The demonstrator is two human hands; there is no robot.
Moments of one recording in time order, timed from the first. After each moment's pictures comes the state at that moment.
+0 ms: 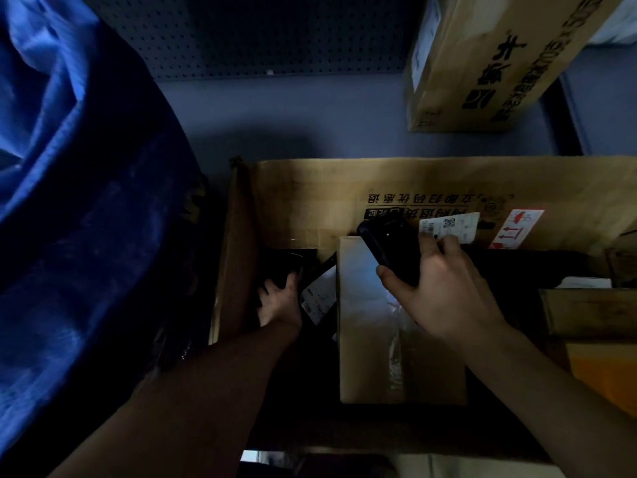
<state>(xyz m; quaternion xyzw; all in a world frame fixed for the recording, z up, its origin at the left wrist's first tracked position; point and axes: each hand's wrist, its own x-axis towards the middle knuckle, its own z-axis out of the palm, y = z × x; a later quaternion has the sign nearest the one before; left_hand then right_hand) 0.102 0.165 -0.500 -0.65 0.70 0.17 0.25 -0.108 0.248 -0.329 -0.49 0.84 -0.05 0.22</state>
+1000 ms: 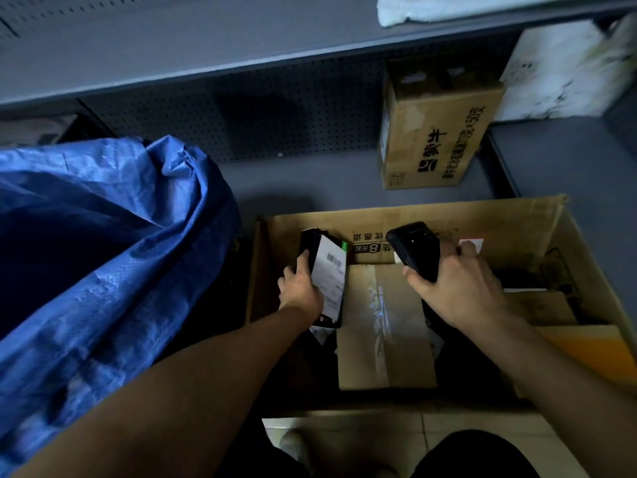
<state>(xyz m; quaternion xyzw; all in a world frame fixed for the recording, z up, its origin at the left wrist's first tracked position) 0.063 0.180 -0.309 -0.63 0.70 0.33 -0.02 -0.139 0.302 -0.229 -0.44 0.88 -0.07 0.15</state>
